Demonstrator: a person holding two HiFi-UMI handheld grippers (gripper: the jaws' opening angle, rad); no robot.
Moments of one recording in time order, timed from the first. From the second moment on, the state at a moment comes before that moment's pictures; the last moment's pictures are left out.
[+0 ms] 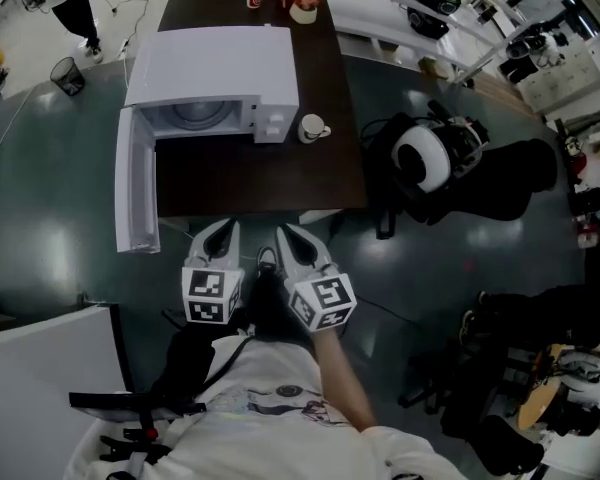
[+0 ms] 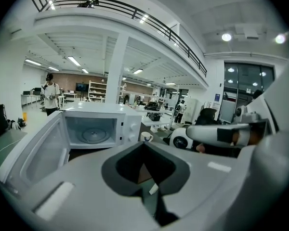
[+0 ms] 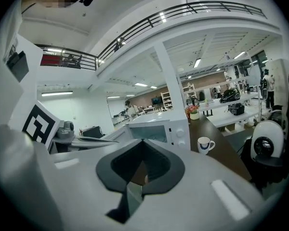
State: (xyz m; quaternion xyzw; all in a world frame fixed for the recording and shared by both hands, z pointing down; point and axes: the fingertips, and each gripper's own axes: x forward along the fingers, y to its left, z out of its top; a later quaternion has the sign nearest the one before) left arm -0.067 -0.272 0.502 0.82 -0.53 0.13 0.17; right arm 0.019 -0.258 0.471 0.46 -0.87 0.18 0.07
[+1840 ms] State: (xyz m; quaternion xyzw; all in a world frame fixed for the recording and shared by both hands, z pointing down) left arm -0.046 -0.417 0.625 0.74 -0.54 0.25 0.31; right arm 0.171 -0.525 0.649 0.34 -0.87 0.18 0.30
